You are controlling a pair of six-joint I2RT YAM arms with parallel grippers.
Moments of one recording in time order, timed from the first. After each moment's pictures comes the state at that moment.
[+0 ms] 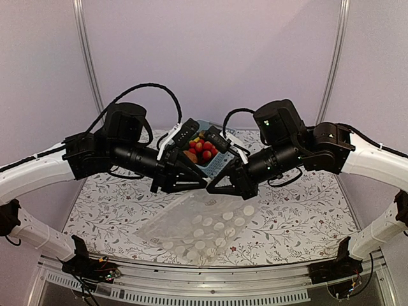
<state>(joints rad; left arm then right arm) -1.00 1.28 1.20 -0.34 0.64 -0.09 1.12 1.42 1.43 -0.61 -0.40 0.24</state>
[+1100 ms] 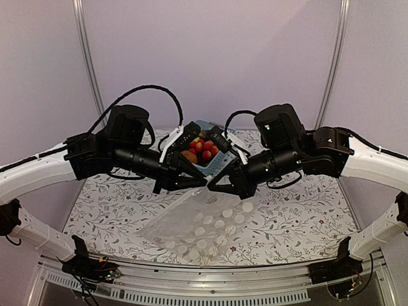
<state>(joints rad) -1.00 1.28 1.19 -0.37 0.57 -0.04 1.12 1.40 1.38 -0.55 -0.30 0.29</state>
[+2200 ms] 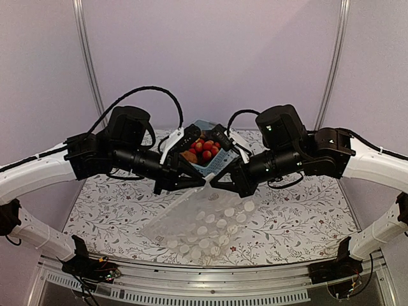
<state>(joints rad) -1.00 1.28 1.19 -0.40 0.51 0.01 1.12 1.39 1.37 -0.55 -0.23 0.31</state>
